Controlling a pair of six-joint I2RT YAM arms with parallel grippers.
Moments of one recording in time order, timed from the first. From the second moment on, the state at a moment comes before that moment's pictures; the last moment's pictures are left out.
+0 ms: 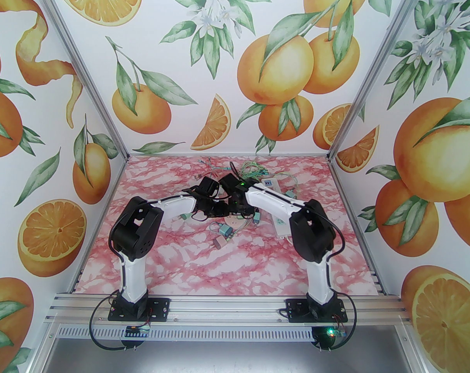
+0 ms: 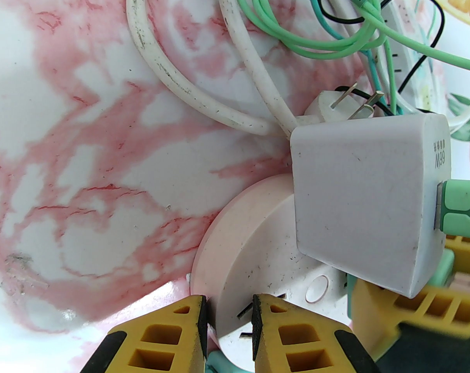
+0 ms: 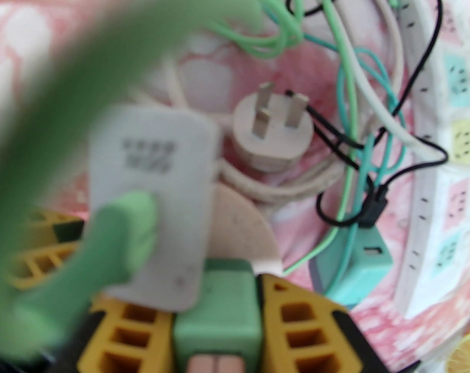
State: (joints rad) left arm -0.55 2.00 1.26 -0.34 0.38 -0.49; right arm 0.64 2.00 1.57 -0.89 0.10 0.69
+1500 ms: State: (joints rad) left arm -0.54 1.99 1.27 -0.34 0.38 -0.47; right arm 0.64 2.01 1.58 -0.89 0.09 0.68
